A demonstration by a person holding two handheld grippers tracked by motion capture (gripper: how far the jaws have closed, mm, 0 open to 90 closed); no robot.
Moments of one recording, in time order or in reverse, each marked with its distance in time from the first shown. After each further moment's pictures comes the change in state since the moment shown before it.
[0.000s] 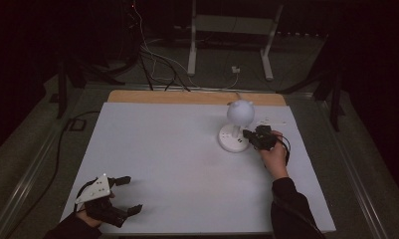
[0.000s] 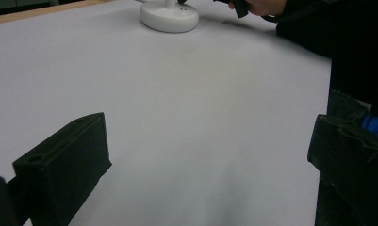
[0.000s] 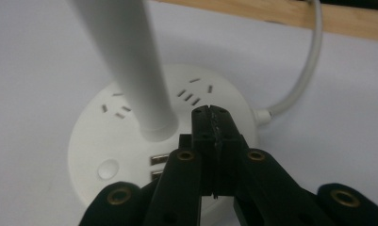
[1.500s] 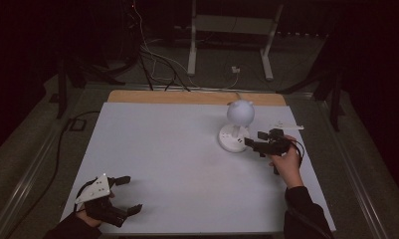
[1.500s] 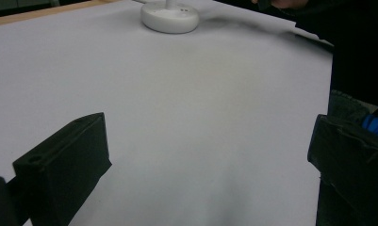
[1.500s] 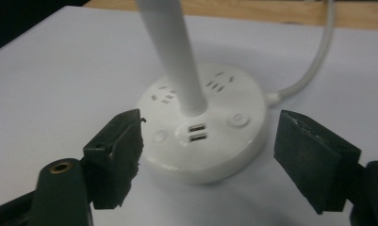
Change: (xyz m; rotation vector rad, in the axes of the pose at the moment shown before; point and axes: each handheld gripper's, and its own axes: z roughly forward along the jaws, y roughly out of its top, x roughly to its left) left arm -0.001 0.001 -0.001 -0.004 0.002 0.003; right arm -0.008 -0.007 -0.047 -0.029 0.164 0.120
